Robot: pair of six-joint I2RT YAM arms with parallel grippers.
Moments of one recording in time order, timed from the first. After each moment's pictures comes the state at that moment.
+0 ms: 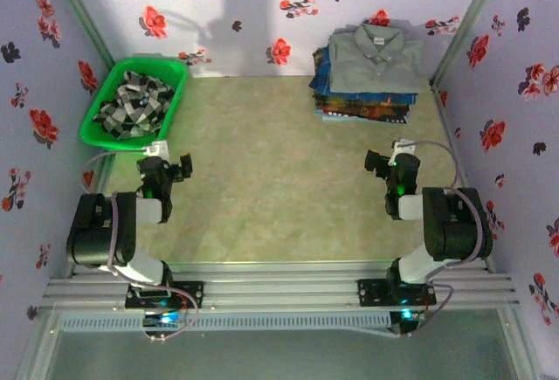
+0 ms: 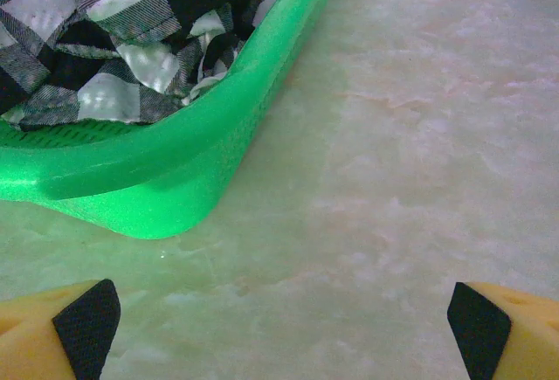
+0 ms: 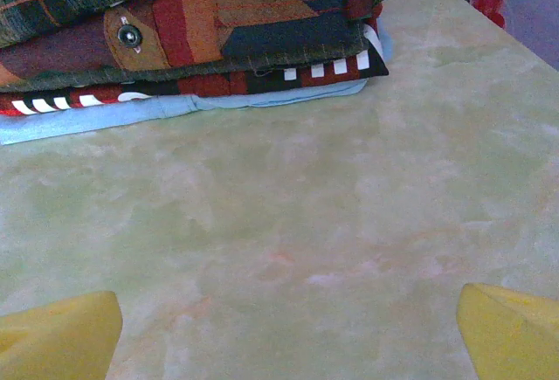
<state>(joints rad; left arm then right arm) -0.01 1.54 0.38 0.77 -0.13 -0.04 -0.01 1.56 0.39 0.77 0.08 0.13</state>
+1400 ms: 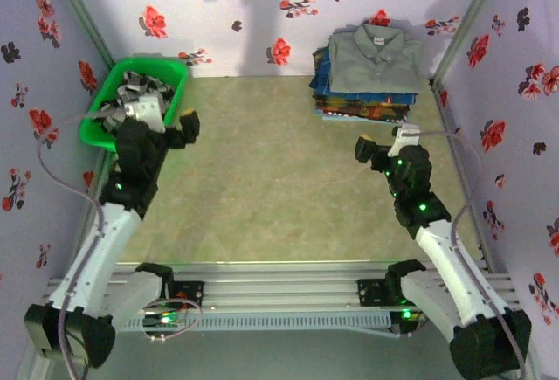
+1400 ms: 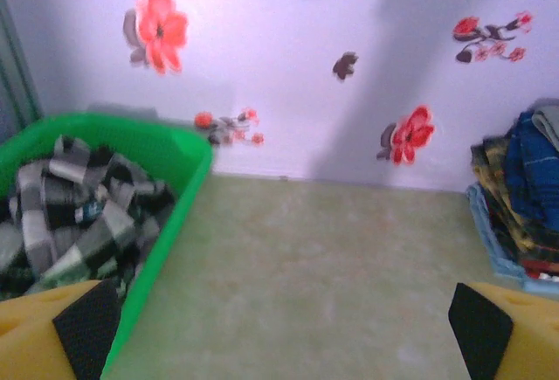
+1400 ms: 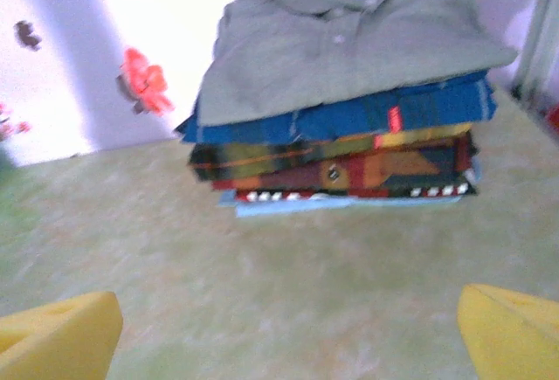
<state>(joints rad) -0.24 0.98 0.99 -0.23 -0.15 -0.20 0.26 0.81 0.65 -0.14 0.12 0.27</state>
